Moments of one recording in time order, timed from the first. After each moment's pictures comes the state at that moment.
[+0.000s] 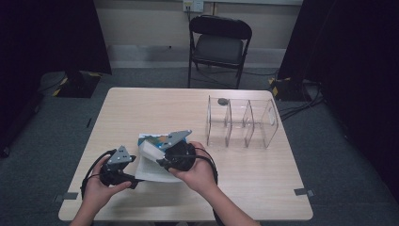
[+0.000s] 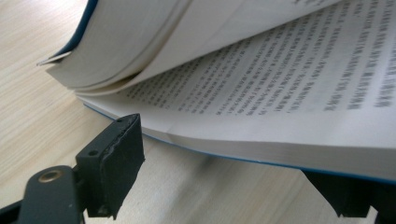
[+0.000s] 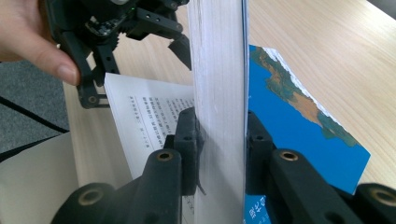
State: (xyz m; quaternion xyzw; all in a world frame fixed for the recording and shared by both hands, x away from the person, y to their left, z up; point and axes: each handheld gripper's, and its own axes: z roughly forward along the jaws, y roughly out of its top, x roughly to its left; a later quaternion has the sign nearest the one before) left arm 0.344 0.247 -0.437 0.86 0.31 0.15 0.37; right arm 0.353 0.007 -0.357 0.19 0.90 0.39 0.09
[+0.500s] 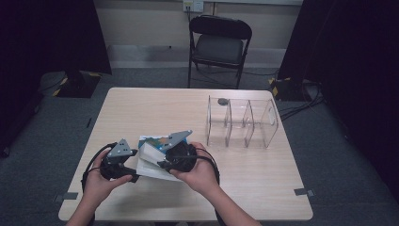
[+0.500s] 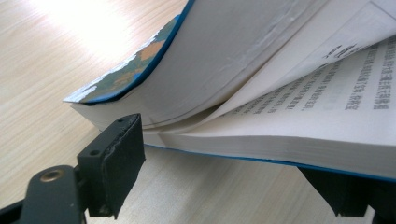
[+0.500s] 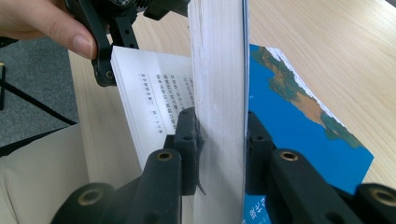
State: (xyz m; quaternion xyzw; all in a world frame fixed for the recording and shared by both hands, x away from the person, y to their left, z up) left arm 0.352 0.243 -0.417 0.86 0.30 0.14 0.39; right arm 0.350 0.004 -0.354 0.18 0.90 0.38 0.09
